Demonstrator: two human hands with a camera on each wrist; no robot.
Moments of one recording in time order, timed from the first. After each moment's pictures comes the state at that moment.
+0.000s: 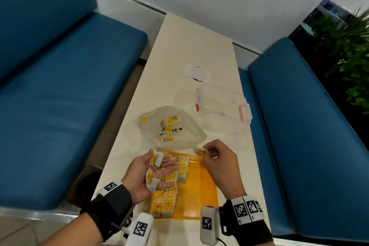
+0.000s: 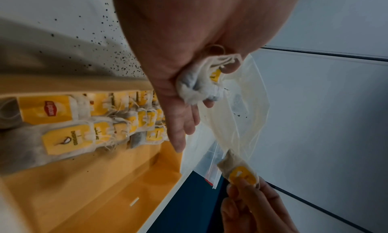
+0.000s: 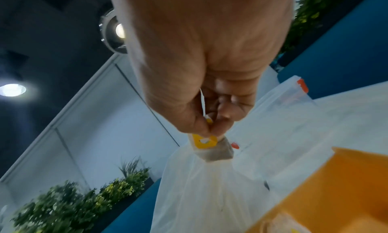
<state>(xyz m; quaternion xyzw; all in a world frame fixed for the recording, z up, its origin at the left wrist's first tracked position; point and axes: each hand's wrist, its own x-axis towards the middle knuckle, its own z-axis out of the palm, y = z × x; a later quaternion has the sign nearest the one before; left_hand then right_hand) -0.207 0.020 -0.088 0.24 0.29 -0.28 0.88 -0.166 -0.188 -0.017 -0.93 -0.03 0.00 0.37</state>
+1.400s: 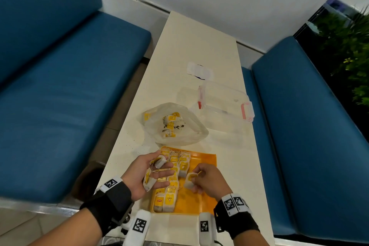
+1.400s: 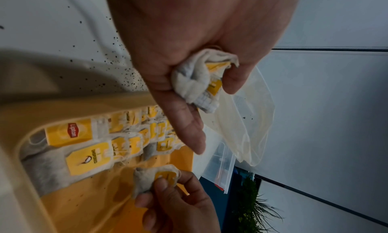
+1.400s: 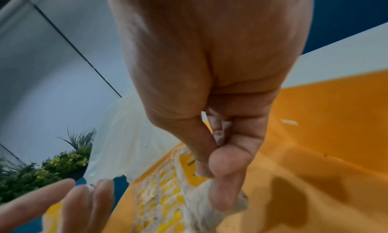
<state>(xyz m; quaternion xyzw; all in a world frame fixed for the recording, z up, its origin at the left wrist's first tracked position) -0.219 0.022 -0.079 0.34 0.31 -0.29 0.84 -0.177 -0.208 -0.092 -0.88 0.07 0.30 0.37</state>
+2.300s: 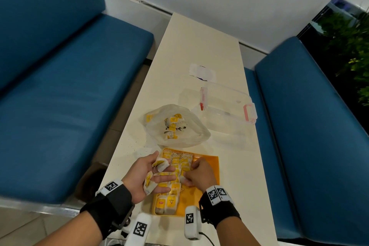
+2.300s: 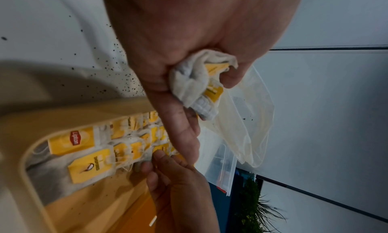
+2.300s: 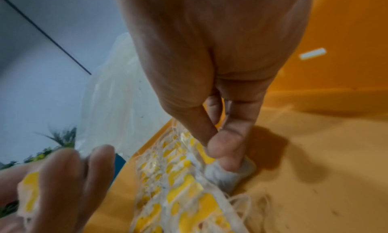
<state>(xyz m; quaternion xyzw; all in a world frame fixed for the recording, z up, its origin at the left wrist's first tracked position) -0.220 0.023 -0.079 0.36 0.31 -0.30 0.83 -0.160 -0.176 -0.121 -0.89 0.17 0.24 0.36</state>
